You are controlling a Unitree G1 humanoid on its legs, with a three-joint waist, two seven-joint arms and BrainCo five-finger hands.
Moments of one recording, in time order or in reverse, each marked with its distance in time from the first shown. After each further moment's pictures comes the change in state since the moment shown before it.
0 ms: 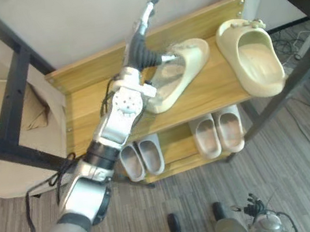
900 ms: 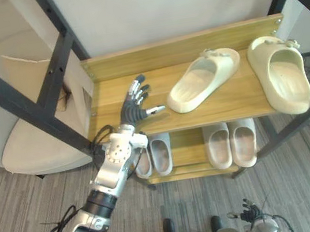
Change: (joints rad) left arm 0.381 -0.007 -0.043 -0.074 -0.434 -0.018 -0.130; right arm 0.022 0.000 0.071 0.002 -0.012 0.016 0.021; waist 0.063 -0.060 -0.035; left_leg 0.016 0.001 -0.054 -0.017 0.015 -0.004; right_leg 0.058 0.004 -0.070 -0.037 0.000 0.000
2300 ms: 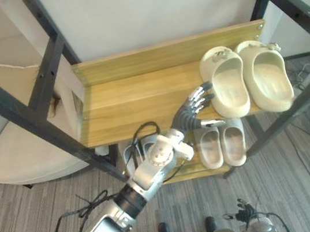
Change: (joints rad) left arm -0.124 -0.164 -0.316 0.052 -0.120 0.003 -0.037; right arm -0.031 0.009 0.047 0.027 -0.027 0.005 -0.009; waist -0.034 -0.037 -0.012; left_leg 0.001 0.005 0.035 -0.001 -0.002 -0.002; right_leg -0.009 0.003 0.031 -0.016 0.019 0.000
